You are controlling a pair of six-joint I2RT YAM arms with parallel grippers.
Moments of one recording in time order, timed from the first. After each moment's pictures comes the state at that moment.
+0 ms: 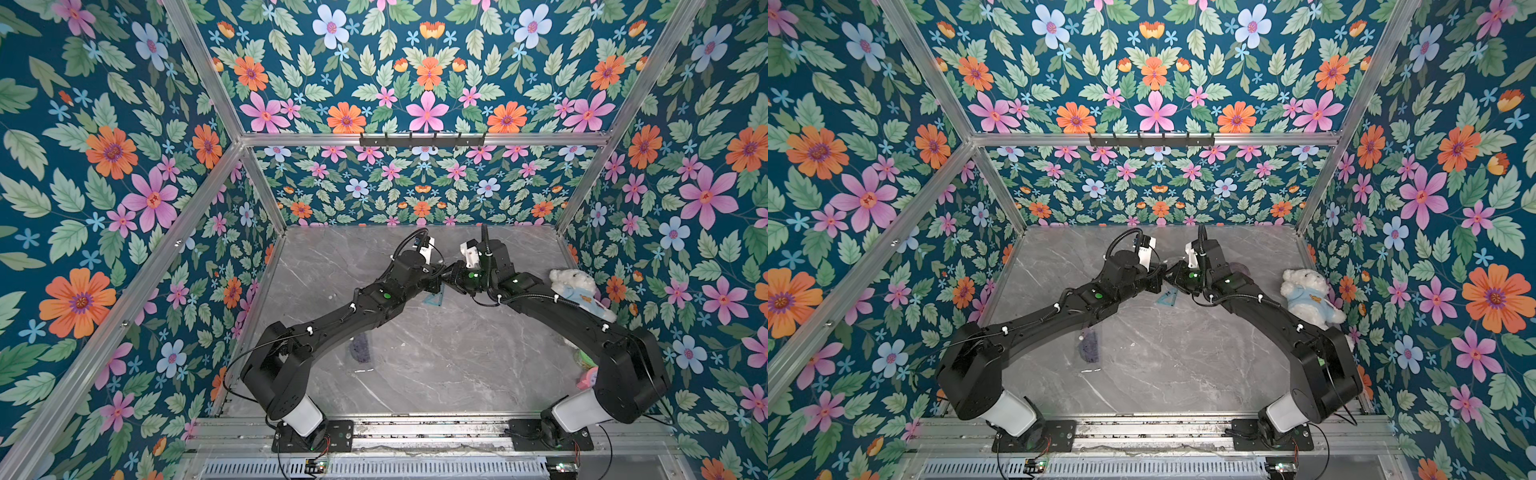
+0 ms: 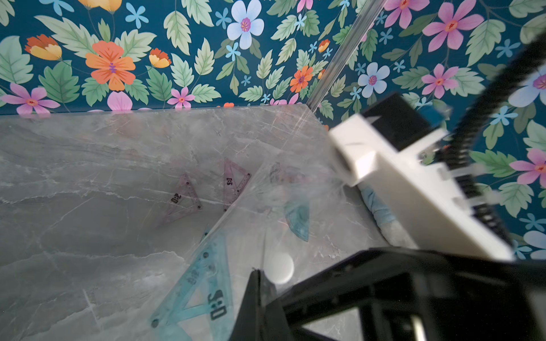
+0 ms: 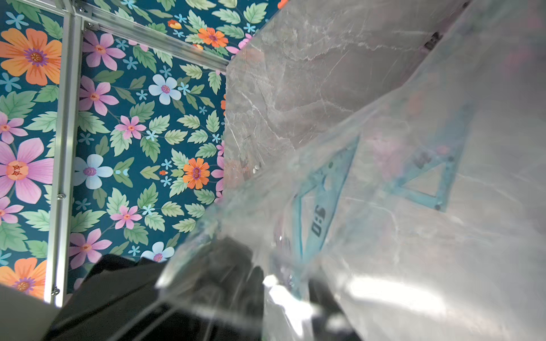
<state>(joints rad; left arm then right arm) -0.80 1.59 1.15 0.07 -0.05 -0.42 0.48 1.49 1.13 -0.23 -0.40 0.89</state>
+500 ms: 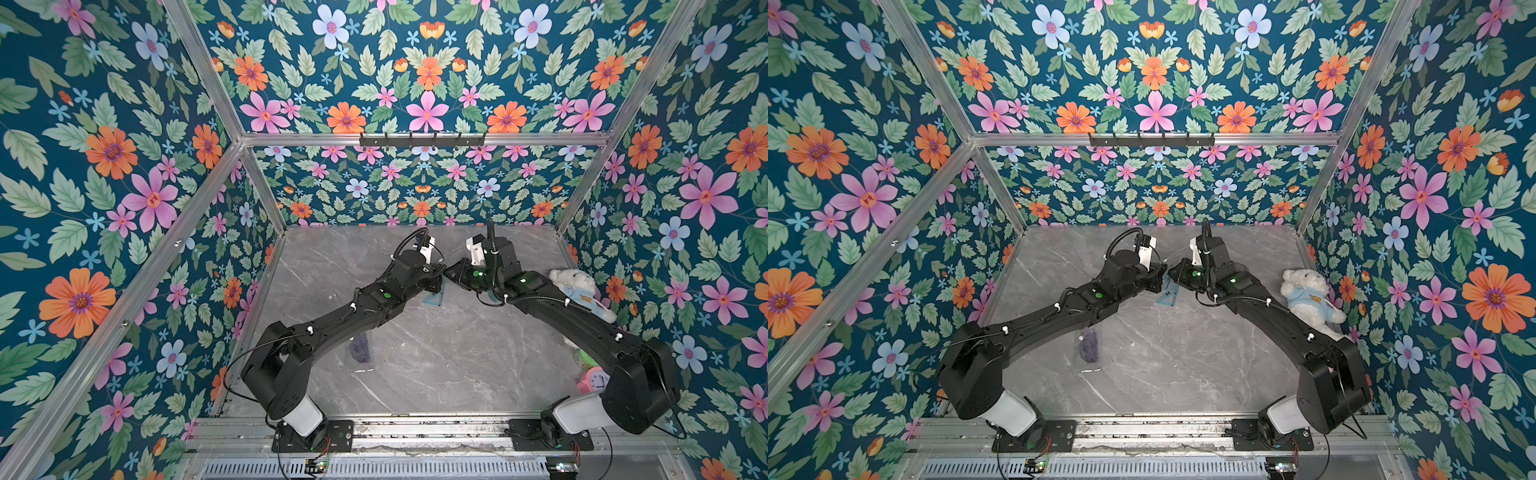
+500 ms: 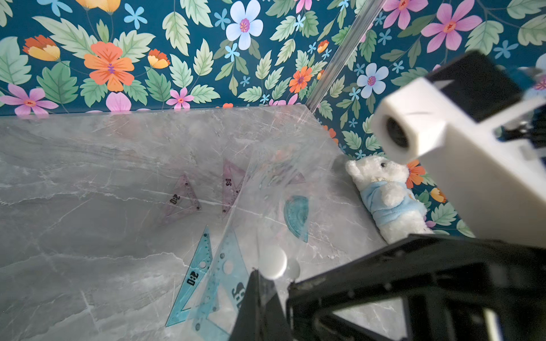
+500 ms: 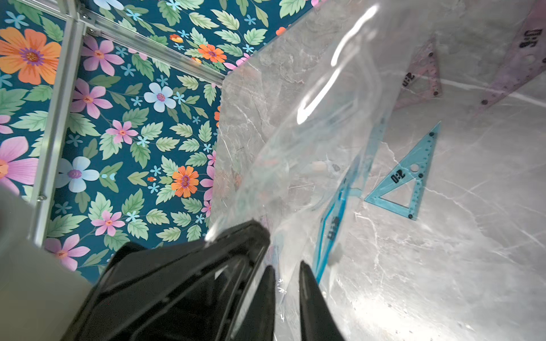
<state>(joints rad) -0.80 1.59 1.16 0.07 -0.04 -0.42 0.48 1.47 1.16 -0.28 -0.34 0.83</state>
